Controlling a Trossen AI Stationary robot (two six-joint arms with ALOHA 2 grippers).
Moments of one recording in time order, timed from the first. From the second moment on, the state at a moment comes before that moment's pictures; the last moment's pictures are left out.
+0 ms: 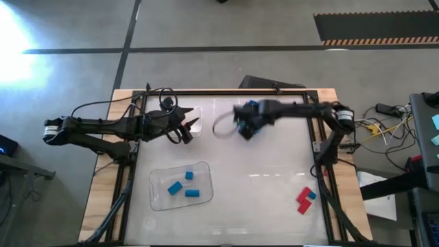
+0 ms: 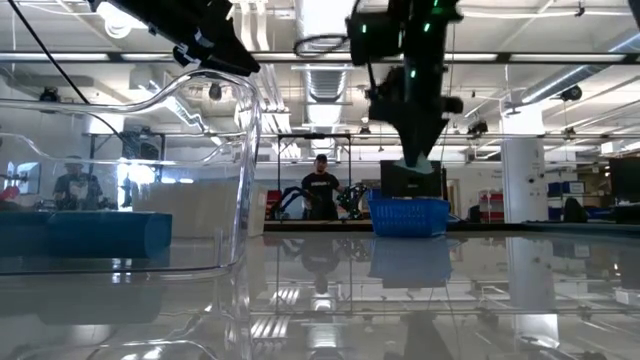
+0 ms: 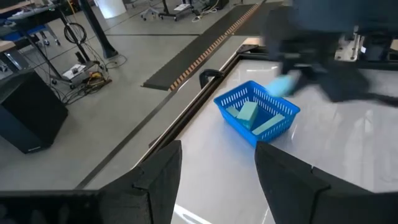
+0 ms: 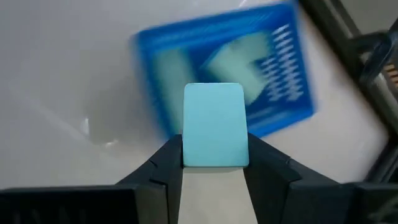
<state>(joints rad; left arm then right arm) 0.07 1.02 0.79 -0.11 -0.54 0.02 -0.20 1.78 1.45 -1.12 0.37 0.54</state>
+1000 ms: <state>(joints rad) 0.07 1.02 0.79 -0.11 -0.54 0.03 -0.34 1.73 1.45 -1.13 -0.13 0.54</state>
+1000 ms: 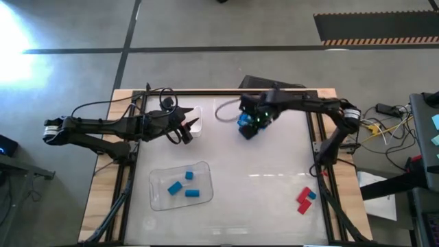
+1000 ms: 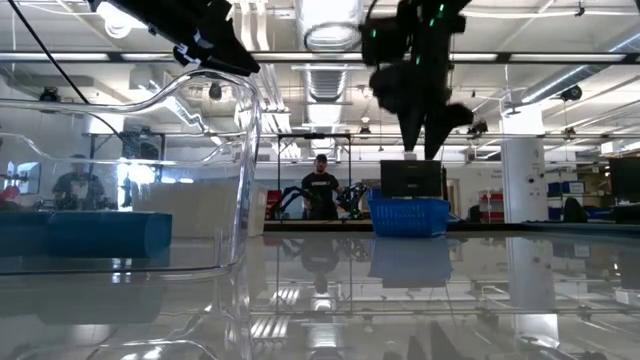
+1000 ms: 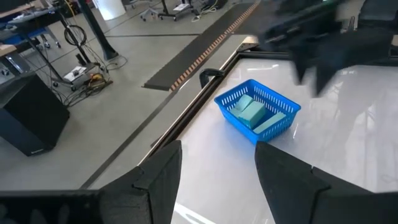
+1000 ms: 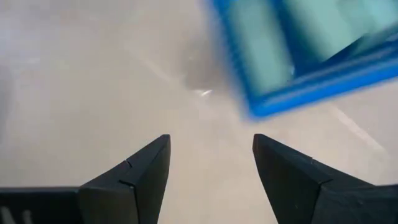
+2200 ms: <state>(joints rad) 0.07 1.02 0.78 -0.09 -0.54 0.07 0.65 1.65 0.91 -1.06 -0.44 1.84</state>
